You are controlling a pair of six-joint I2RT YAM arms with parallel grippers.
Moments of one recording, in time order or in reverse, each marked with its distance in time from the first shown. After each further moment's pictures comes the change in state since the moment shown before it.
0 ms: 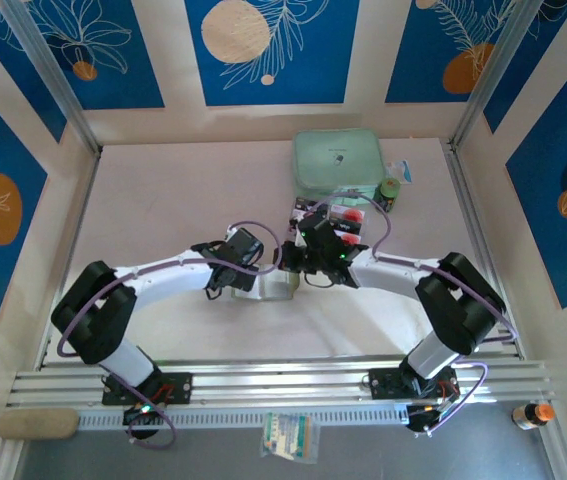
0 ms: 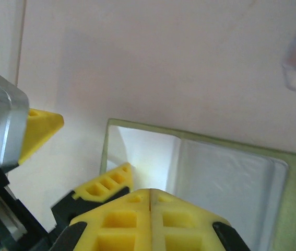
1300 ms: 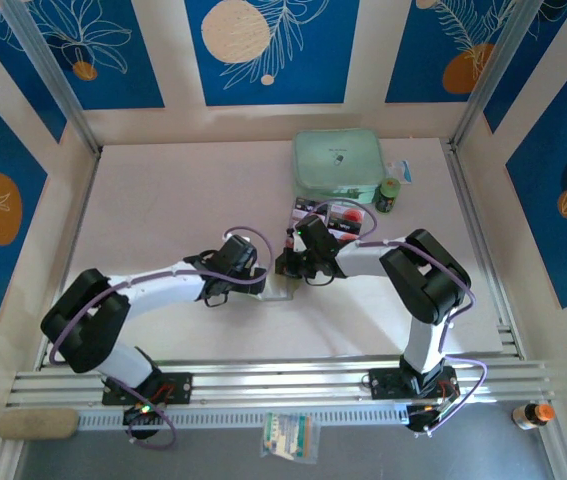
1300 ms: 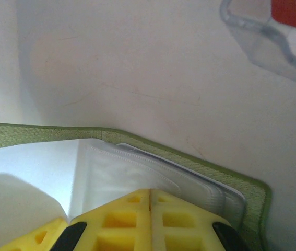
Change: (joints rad) left arm 0.001 -0.068 -0.137 0.229 0.202 -0.147; right arm -0.066 0.229 0.042 0.006 -0.151 -0.064
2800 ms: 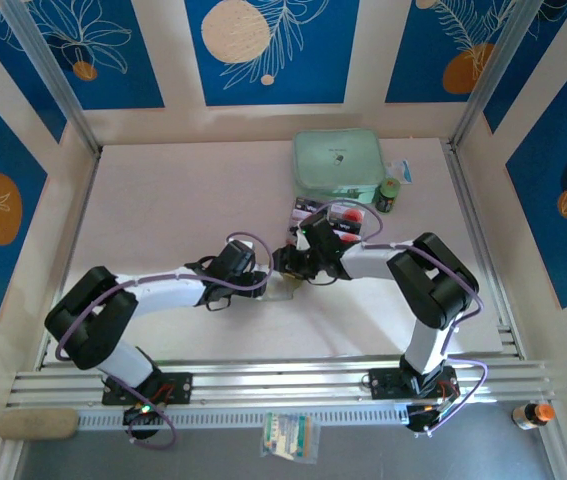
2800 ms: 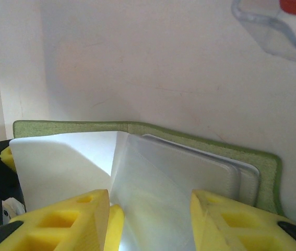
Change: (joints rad) left arm 0.002 0.028 -0.072 0.155 0.087 -0.011; right arm -0.016 -0.054 -0.041 0.045 -0.046 0.098
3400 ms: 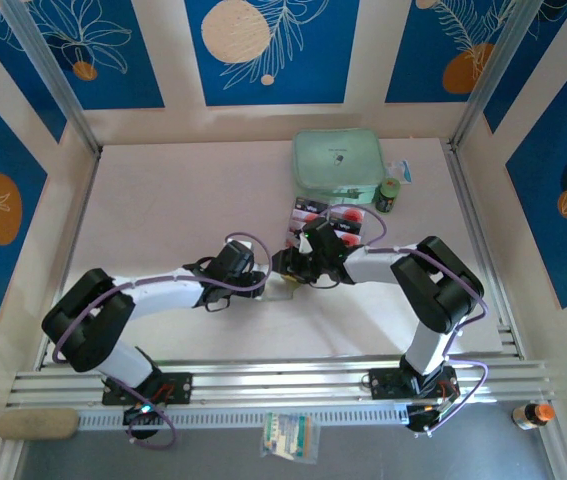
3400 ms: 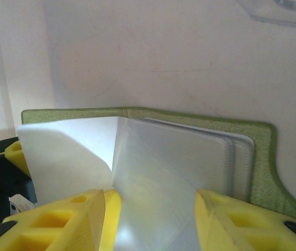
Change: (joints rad) left arm 0.000 -0.018 -0.013 0.005 0.000 -0.009; right arm 0.011 -0.032 -0.048 0.034 -0.005 0.070
